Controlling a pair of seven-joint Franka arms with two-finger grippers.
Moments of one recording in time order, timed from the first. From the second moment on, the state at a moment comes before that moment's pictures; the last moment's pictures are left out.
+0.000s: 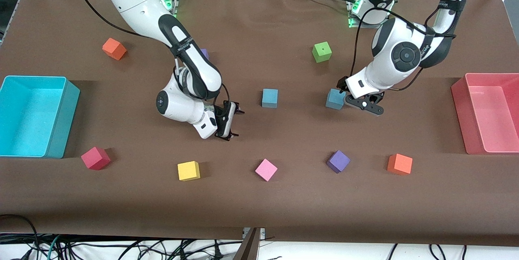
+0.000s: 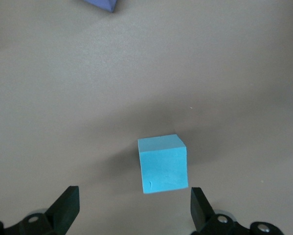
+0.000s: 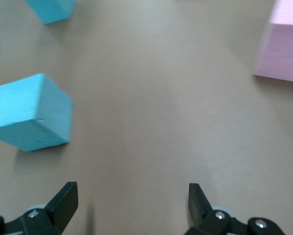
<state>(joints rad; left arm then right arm) -0.07 0.18 -0.25 -2.18 -0.04 2.27 0.06 0.45 0.77 0.11 -1.67 0.98 2.47 -1.59</state>
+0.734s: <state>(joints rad) -0.09 0.25 -0.27 -2.33 -0.04 2.56 0.00 0.45 0.68 0.12 -1.73 1.13 2.25 -1.77</state>
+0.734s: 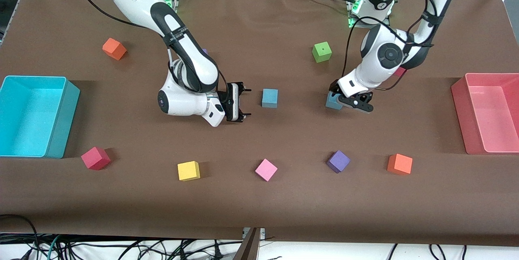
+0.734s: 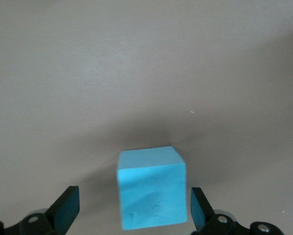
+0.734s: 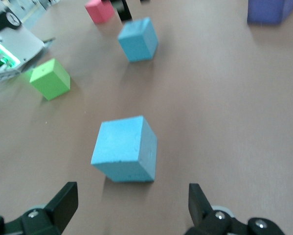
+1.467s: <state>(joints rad) -0.09 0.33 -0.27 -2.34 -0.04 2.65 -0.01 0.42 0.73 0.12 -1.79 1.32 2.24 -2.12</state>
